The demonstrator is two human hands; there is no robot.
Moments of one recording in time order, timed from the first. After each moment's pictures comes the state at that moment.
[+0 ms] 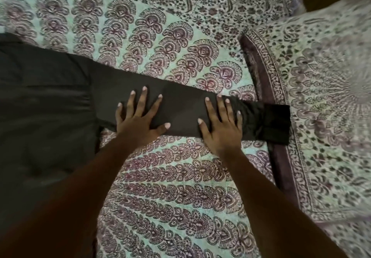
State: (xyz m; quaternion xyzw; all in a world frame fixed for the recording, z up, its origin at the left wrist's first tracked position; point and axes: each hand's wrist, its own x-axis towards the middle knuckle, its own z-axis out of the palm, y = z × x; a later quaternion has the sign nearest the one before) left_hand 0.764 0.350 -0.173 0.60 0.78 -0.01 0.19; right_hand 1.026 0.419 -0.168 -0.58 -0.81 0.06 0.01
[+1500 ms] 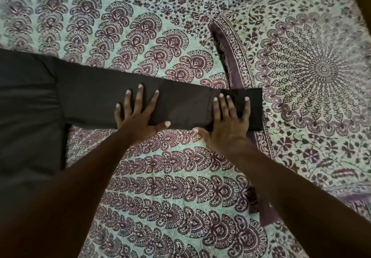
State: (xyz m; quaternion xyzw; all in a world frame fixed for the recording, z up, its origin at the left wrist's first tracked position) left_hand 0.848 0.373 -0.159 0.58 0.77 -0.01 0.27; right_hand 1.101 0.438 -0.120 -0.54 -0.80 0.00 -0.26
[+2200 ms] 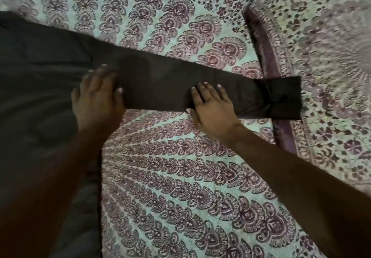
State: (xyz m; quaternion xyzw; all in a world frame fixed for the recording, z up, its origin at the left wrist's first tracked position) left_hand 0.730 0.292 -0.125 0.51 0.85 0.13 0.05; right_hand 1.004 0.402 -0.111 -0.39 -0.91 0.05 -0.12
